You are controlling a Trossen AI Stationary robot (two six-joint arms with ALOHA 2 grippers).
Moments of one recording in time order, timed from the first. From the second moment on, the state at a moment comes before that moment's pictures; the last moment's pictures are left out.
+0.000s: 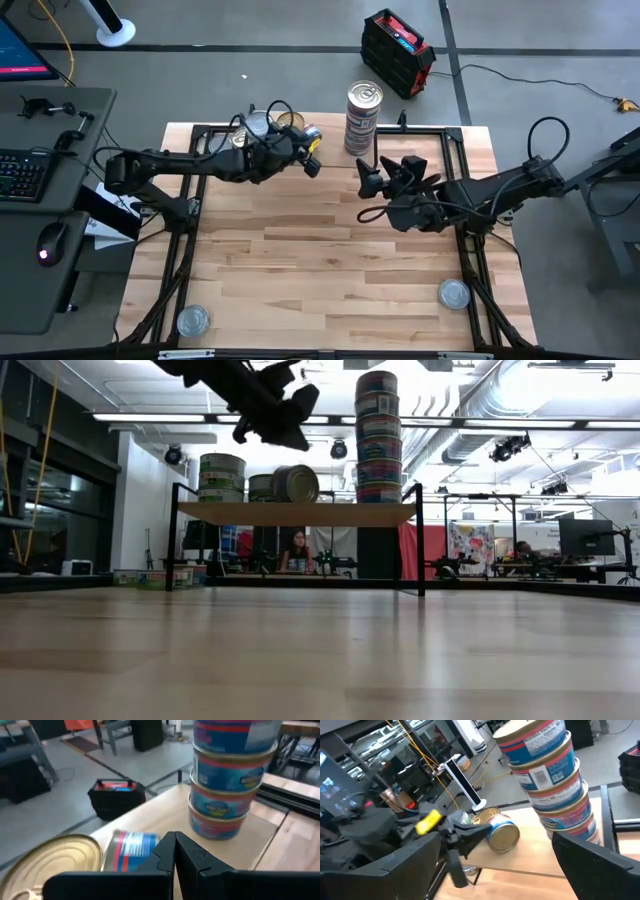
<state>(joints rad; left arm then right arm) 0.21 1.49 1.07 0.03 -0.60 -0.15 0.33 1.40 1.41 -0.63 1.23 1.19</state>
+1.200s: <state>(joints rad) 0.46 1.15 0.91 -0.09 -0.13 -0.17 -0.05 1.67 1.41 -0.28 0.55 0.60</state>
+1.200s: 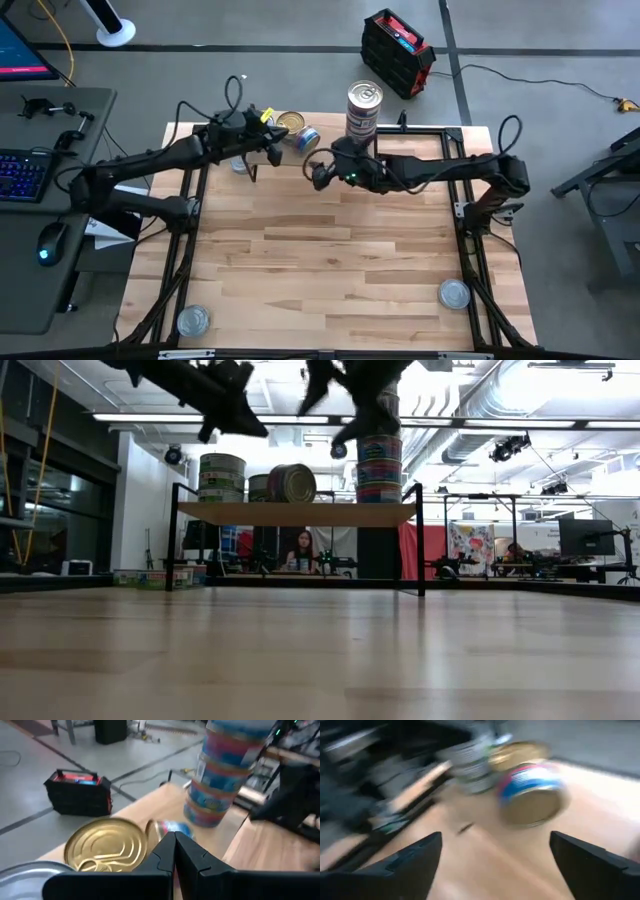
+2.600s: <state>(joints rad) 0.44 1.34 0.91 0.10 -0.28 0.19 -0.16 1.90 1.41 -0.16 0.70 0.58</state>
